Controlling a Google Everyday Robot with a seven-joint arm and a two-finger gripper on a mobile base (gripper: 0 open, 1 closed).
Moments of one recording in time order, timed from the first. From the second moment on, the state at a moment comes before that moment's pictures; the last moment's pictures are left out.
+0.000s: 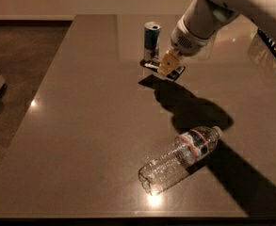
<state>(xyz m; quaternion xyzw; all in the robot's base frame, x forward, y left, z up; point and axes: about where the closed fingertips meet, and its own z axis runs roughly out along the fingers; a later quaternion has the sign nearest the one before) 0.616 -0.109 0.901 -0.46 0.86 0.06 0.23</state>
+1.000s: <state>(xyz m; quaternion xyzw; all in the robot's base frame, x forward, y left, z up) 0.657 -0.143 0.870 -0.47 0.86 0.04 0.22</state>
